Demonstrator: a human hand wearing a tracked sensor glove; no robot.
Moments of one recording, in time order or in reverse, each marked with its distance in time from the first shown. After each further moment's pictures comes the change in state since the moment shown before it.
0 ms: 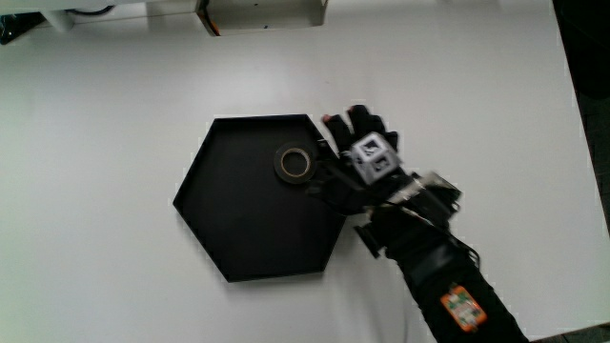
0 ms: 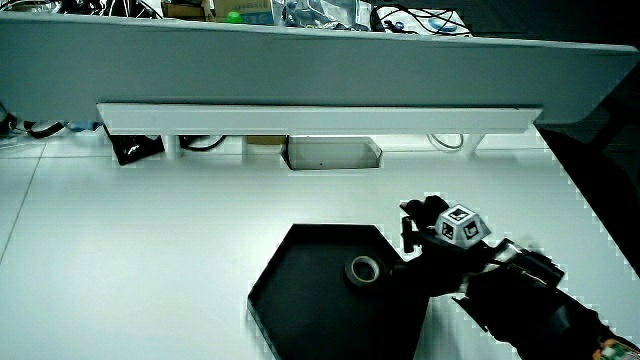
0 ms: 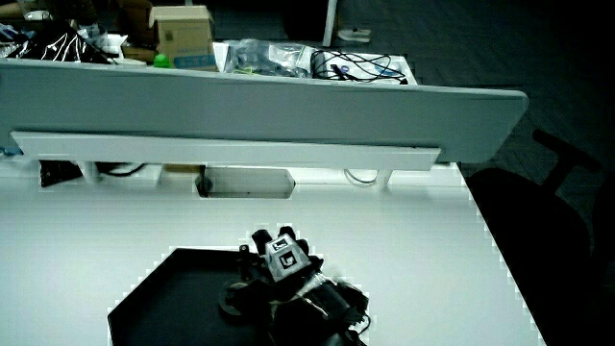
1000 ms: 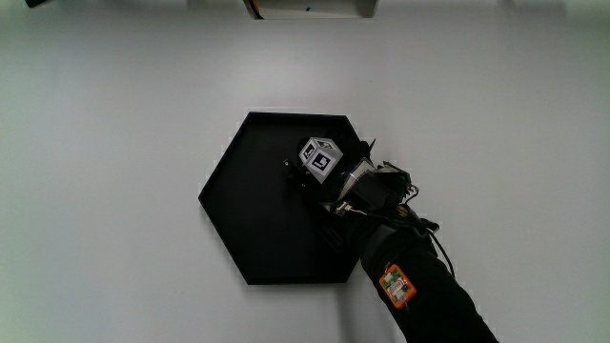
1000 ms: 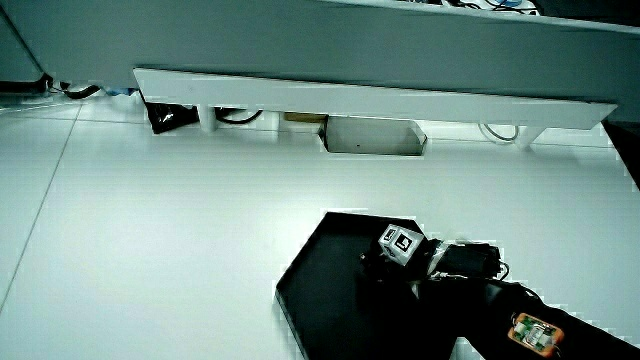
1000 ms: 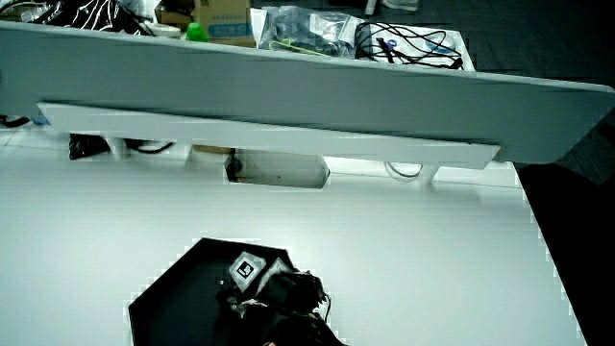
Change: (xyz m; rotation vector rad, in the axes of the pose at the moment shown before) arm -0.040 0.037 -0.013 -0.180 -0.212 0.061
